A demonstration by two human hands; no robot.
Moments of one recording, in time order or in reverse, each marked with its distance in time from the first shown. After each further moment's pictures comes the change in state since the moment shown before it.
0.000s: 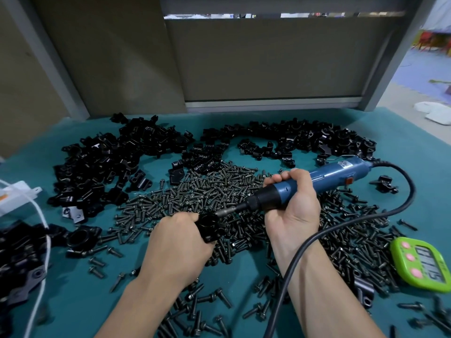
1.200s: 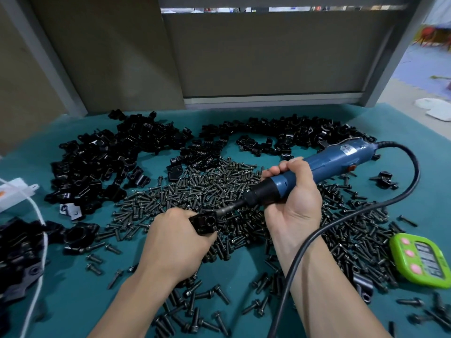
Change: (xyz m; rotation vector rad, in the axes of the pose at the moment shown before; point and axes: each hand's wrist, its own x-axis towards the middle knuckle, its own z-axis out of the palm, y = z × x) left_hand 0.003 -0.004 0.001 -0.164 -0.040 -0.067; right_hand 0.003 -0.002 0.001 -0.004 -0.145 -0.024
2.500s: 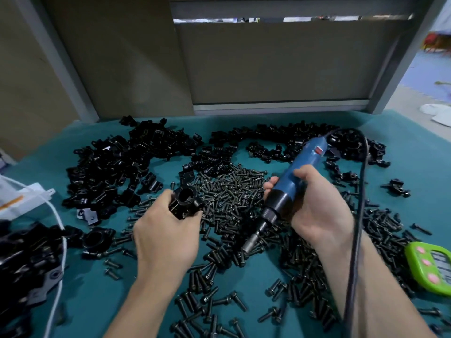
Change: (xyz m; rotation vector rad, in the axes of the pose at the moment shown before) left_hand 0.001 -0.001 -0.019 -0.126 0.406 -0.011; right_hand -0.002 -0.031 0.008 -0.422 0.039 0.371
